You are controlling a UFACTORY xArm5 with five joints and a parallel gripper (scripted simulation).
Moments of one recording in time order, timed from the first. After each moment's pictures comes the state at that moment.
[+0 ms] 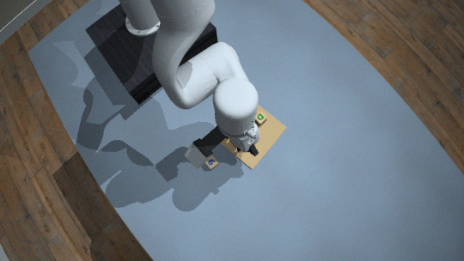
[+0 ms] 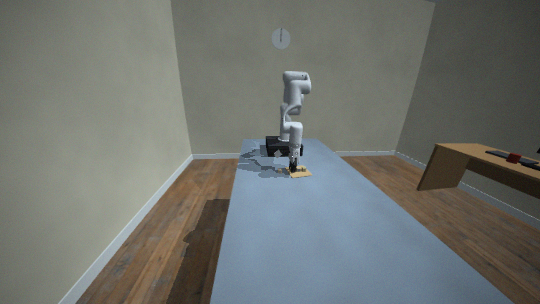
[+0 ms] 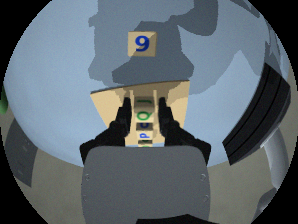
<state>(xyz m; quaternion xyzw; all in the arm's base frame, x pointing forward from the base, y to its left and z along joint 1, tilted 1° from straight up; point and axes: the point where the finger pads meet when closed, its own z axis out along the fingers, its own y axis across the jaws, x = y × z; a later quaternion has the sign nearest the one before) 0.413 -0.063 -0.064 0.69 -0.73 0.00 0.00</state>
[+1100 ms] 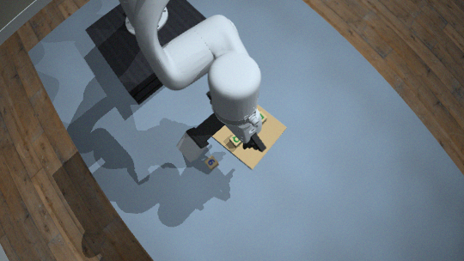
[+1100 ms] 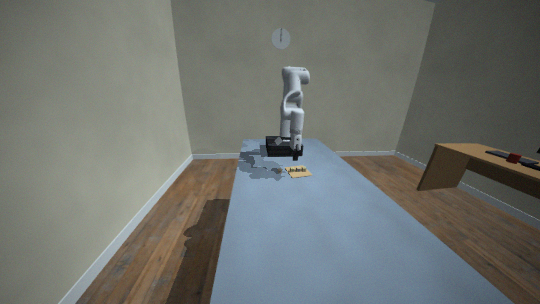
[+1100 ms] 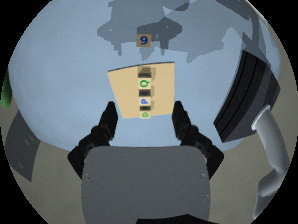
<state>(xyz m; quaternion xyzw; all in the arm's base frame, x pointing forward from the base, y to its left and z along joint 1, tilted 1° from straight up) 0.412 -0.064 0.023 0.69 -0.73 0.00 0.00</state>
